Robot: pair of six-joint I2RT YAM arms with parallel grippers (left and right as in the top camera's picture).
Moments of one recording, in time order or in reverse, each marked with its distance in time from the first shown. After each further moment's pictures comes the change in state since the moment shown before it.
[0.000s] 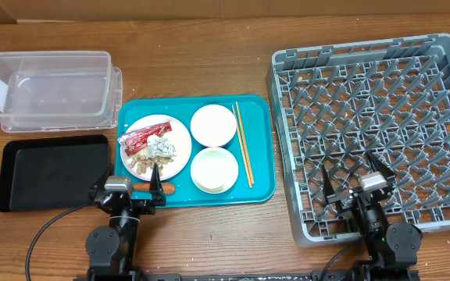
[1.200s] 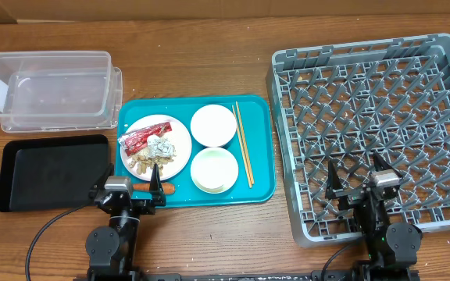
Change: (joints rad) left arm 0.000 0.000 0.000 -0.001 0.000 0.000; right arm 0.000 0.000 0.000 -0.016 0.103 0.191
